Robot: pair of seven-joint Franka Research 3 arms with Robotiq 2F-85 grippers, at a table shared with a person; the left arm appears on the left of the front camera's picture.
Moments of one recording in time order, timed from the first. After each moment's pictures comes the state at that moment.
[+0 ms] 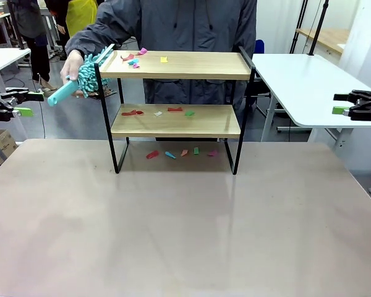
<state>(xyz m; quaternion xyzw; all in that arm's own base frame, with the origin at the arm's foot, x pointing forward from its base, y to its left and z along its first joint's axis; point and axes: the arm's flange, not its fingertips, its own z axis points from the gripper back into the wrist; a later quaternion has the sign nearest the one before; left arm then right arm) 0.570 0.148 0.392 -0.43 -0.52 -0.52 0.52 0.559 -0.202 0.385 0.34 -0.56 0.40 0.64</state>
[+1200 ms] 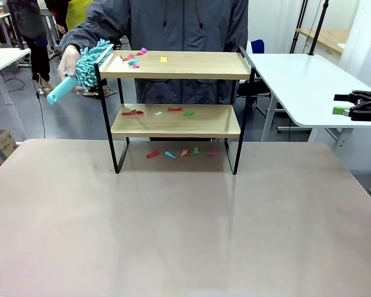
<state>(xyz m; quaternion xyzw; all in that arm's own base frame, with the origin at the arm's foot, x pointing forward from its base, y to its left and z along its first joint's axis) 0.445 0.059 0.676 -0.15 -0.27 -0.31 0.90 0.559 -0.203 0.383 0.34 -0.56 0.40 0.64</state>
